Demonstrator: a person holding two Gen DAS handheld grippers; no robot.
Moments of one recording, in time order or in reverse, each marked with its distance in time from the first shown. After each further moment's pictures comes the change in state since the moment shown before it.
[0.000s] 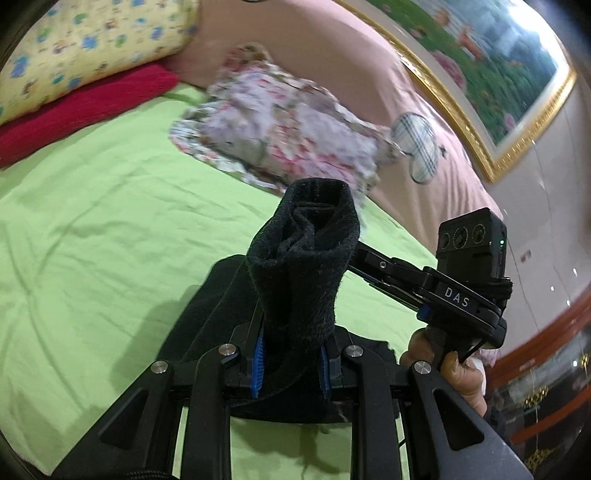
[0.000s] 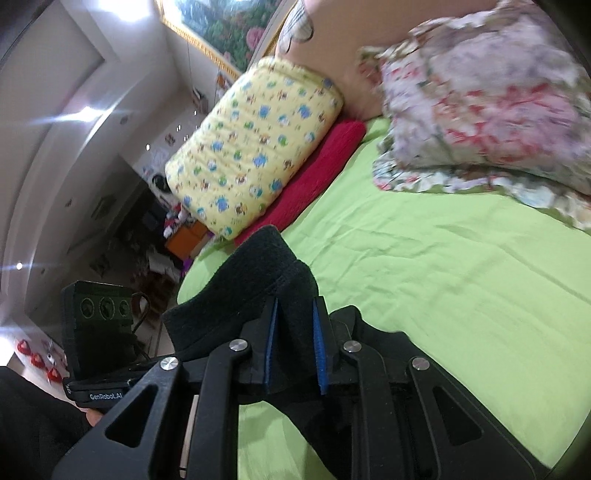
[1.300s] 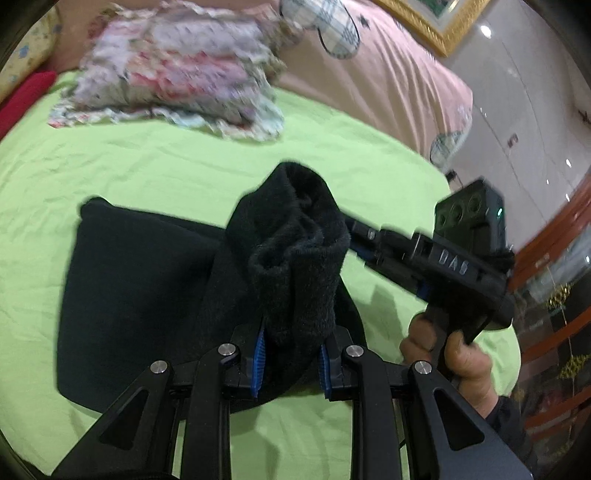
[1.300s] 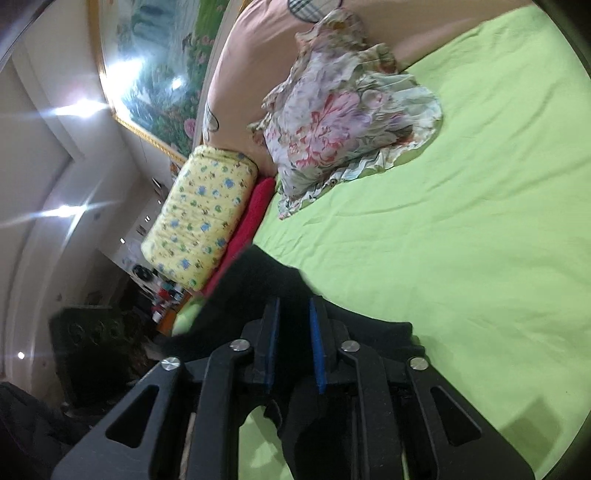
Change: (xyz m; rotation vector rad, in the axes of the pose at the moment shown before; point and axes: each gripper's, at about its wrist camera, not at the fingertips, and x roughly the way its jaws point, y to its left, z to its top) left arm 0.121 -0.133 -0.093 0.293 0.253 -0.007; right arm -0.146 -0.105 -0.117 0.271 -0.283 -0.067
